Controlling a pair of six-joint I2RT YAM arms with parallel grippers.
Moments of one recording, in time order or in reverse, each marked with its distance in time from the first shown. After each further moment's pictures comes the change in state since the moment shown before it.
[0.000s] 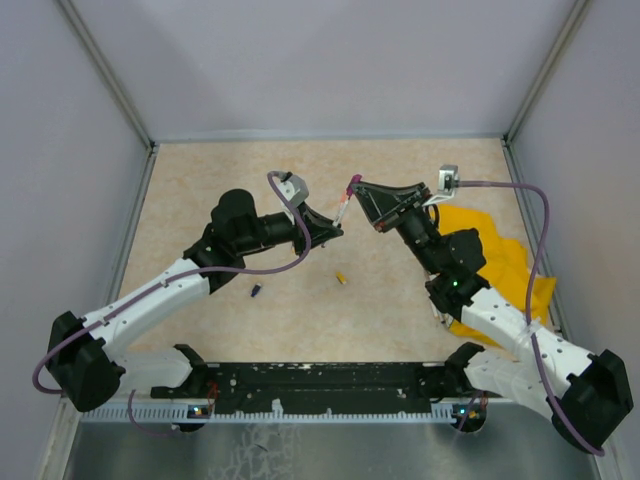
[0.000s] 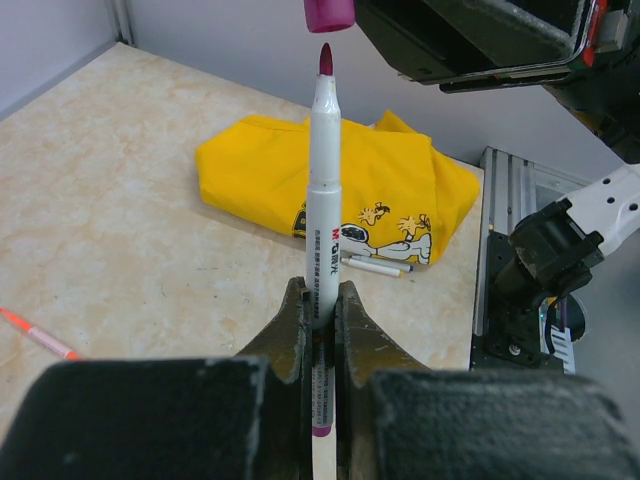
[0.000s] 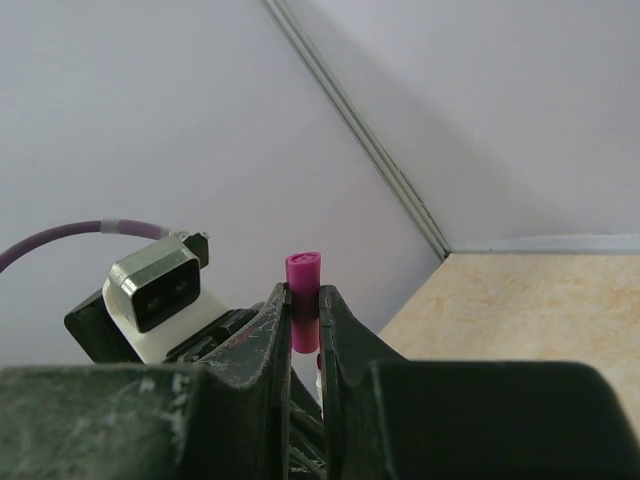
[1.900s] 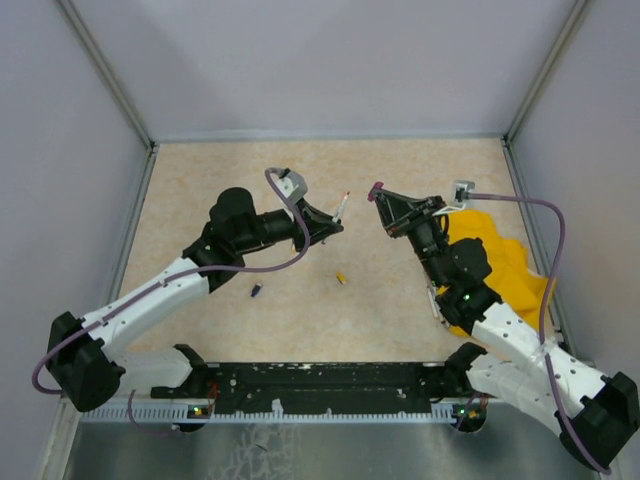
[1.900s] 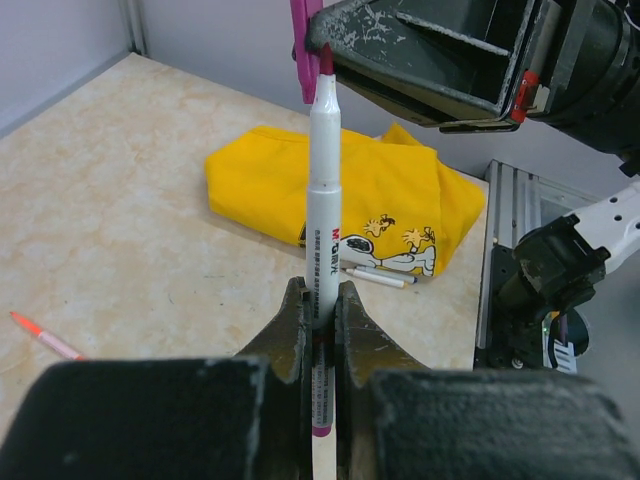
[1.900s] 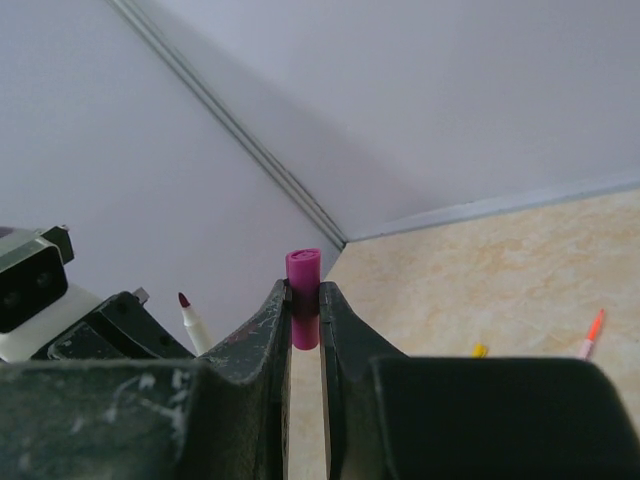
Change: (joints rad) left arm 0.000 0.000 0.021 0.001 -0.030 -0.013; right arm 0.000 -0.145 -0.063 -0.230 0.243 -0.068
